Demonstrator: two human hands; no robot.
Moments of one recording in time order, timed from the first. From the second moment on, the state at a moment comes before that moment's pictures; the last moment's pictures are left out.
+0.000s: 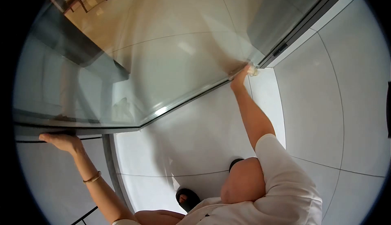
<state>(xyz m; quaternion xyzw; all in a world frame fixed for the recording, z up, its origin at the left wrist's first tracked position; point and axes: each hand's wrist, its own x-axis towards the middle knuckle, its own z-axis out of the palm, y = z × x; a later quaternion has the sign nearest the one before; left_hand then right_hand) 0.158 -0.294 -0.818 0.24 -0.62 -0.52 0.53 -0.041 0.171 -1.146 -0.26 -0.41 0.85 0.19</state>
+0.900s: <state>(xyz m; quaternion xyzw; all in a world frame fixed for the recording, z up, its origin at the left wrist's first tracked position) 0.159 -0.331 -0.842 0.14 -0.67 -0.44 0.58 -0.014 0.126 -1.067 -0.28 -0.44 0.81 0.25</state>
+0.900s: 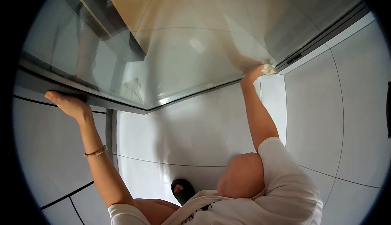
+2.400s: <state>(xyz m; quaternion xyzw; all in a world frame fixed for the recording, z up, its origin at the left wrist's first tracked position) 0.201 -0.300 -0.812 0.01 -0.63 -0.63 0.45 0.172 -0.153 -0.781 0.42 -0.66 0.46 0.41</state>
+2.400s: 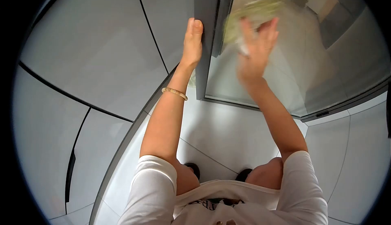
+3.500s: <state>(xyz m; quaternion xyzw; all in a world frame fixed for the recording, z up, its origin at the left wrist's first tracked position) 0.209 -0.292 -0.813 0.04 -0.68 -0.64 0.35 0.055 0.160 -0.933 0.22 -0.86 0.09 0.45</state>
